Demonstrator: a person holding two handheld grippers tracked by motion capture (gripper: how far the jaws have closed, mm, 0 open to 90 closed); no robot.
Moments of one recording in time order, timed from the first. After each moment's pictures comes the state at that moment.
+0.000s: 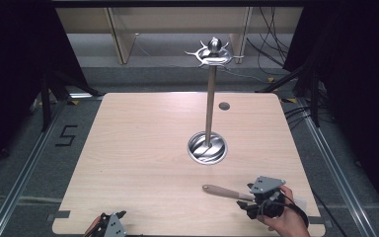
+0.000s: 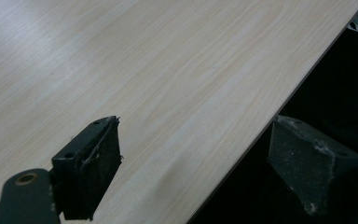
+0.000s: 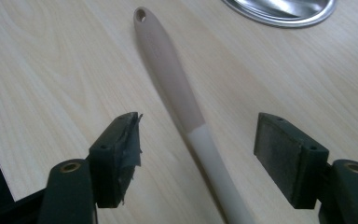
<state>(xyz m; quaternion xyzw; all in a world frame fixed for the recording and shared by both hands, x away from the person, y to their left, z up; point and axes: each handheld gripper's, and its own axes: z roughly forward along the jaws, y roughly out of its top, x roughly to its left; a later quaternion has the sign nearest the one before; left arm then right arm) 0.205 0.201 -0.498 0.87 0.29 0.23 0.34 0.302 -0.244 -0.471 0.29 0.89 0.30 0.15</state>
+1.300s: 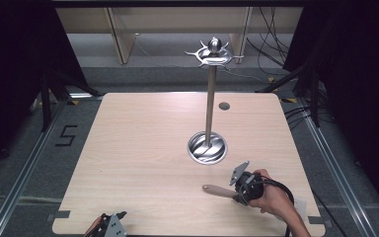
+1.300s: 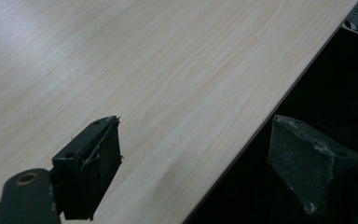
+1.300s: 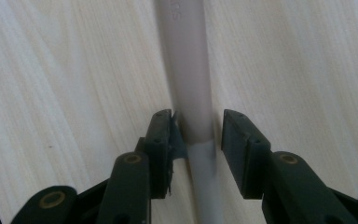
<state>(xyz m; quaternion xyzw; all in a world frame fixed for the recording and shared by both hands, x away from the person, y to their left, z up) 0.204 0.201 -0.496 0.87 0.27 0.22 0.33 0.354 -0.206 -0.475 0.19 0.97 0.14 0.05</state>
